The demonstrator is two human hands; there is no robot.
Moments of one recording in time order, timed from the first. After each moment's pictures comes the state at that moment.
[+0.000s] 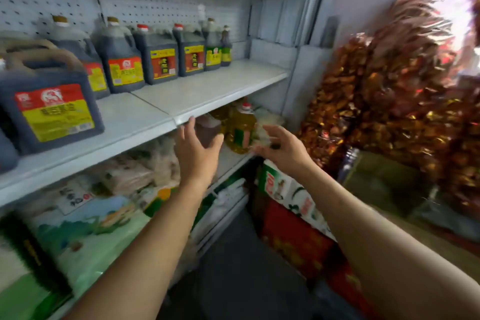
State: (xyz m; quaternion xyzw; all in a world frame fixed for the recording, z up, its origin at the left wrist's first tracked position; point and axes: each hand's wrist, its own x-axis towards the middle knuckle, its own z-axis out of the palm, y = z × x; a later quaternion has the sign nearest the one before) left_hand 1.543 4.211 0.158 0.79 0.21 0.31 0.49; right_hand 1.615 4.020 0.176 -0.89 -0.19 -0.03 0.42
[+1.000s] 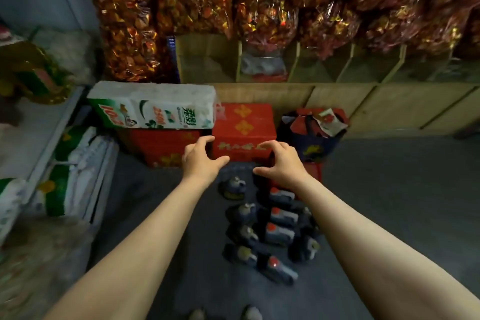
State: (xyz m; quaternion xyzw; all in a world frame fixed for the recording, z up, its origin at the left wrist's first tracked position) left_hand 1.430 3.869 0.016 0.90 -0.08 -0.15 0.41; right_hand 1.337 3.672 0.009 -0.93 0.23 0.03 0.28
